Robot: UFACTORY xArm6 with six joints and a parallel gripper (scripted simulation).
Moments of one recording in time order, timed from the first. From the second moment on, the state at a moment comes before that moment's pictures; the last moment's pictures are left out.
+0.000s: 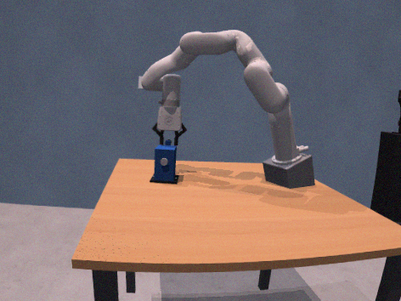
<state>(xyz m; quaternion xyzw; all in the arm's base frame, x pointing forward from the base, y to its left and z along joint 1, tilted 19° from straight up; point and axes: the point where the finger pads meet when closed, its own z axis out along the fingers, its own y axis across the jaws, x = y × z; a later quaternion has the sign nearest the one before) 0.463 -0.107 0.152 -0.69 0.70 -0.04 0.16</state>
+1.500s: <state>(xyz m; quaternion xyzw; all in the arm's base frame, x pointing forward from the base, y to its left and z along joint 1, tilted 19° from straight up) 0.452 -0.113 0.187 -0.69 0.70 -0.04 0.16</state>
